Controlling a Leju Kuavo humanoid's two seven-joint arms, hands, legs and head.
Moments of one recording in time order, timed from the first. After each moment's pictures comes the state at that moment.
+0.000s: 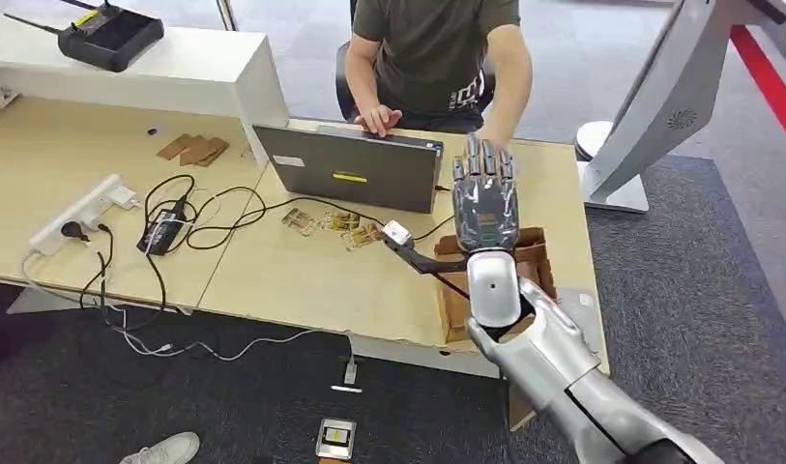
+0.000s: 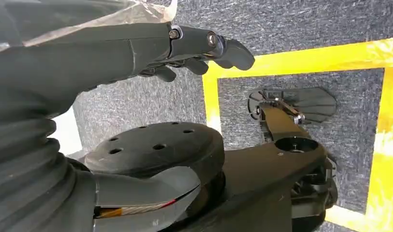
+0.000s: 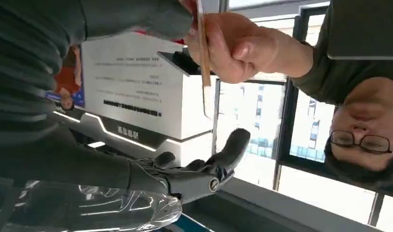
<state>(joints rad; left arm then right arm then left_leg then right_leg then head) -0.16 0.02 -1.07 -0.37 1.14 0.23 0.03 -0.80 0.01 0.97 -0.97 1.57 -0.19 0.70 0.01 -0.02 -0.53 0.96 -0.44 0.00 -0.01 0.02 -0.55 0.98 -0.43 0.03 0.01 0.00</state>
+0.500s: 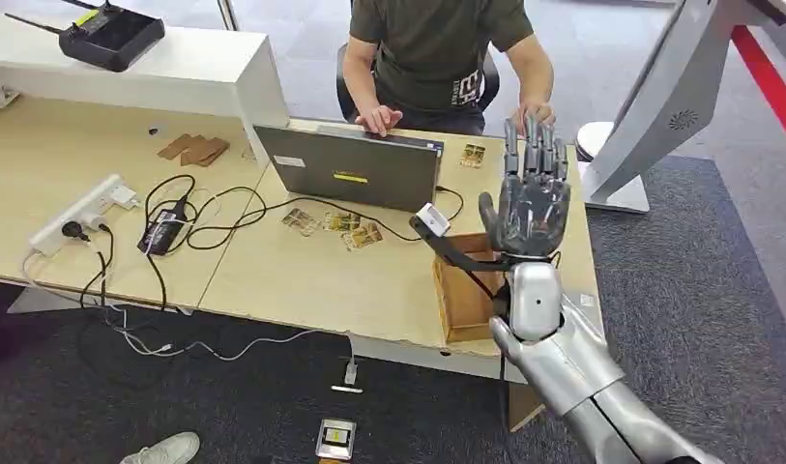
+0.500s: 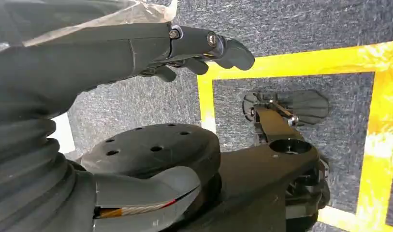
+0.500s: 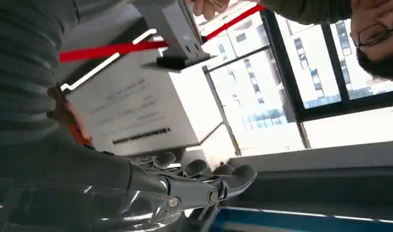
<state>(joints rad) -0.15 0.02 -1.06 -0.35 1.14 0.24 0.00 -0.68 -0.04 0.81 -1.07 1.45 -0.67 0.64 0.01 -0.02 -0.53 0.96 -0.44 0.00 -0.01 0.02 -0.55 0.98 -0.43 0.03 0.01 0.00</state>
